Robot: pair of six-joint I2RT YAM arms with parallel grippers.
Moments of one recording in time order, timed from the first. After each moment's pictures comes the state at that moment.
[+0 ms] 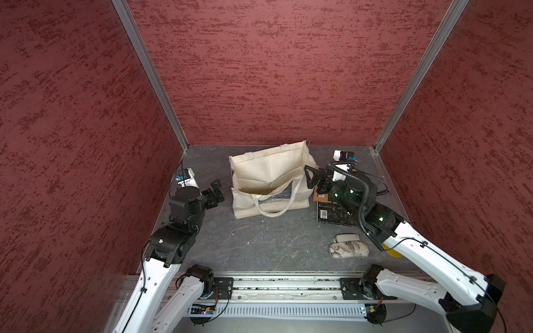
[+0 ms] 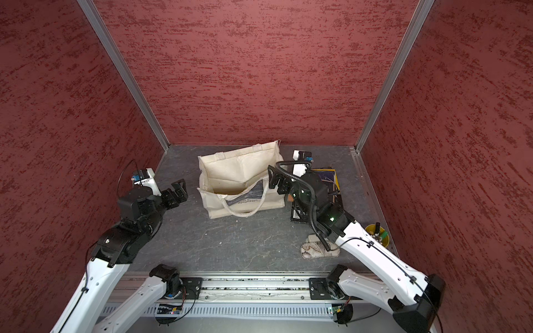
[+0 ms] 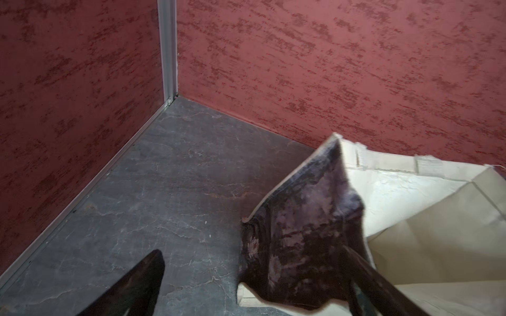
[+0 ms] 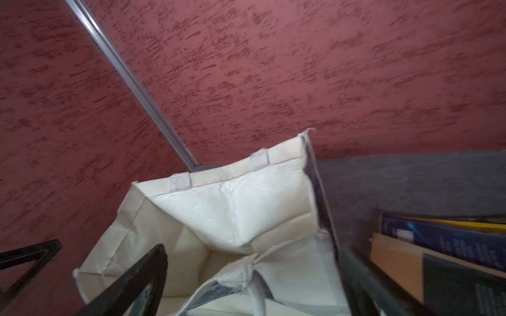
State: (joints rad) left arm -0.25 0.67 0.91 -0.64 -0.33 -0.45; right arm 0.74 1.00 0.98 -0.10 0.35 0.42
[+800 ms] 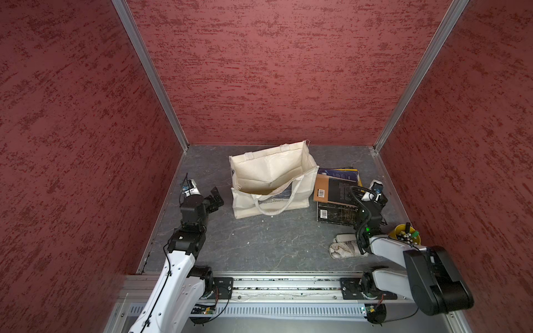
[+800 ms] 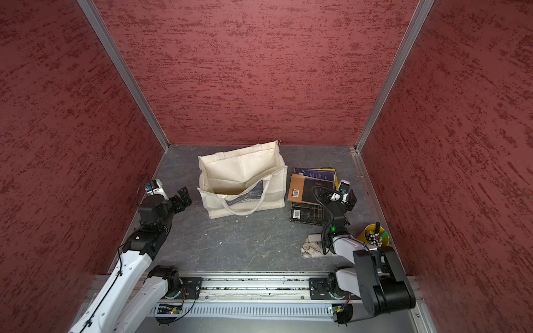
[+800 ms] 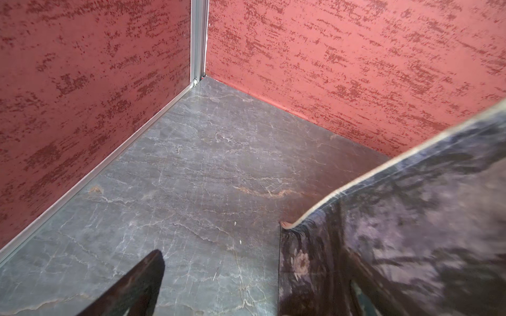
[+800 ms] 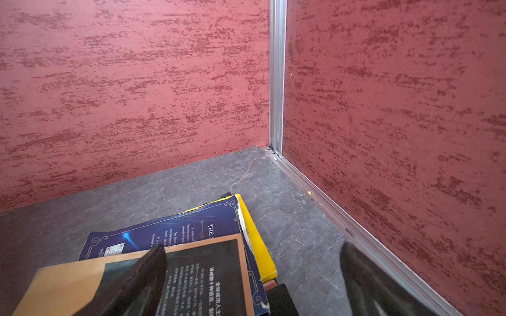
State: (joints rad) left arm -0.07 0.73 0.51 -0.20 -0.25 -0.39; right arm 0.09 1.27 0.23 1.03 0.49 0.11
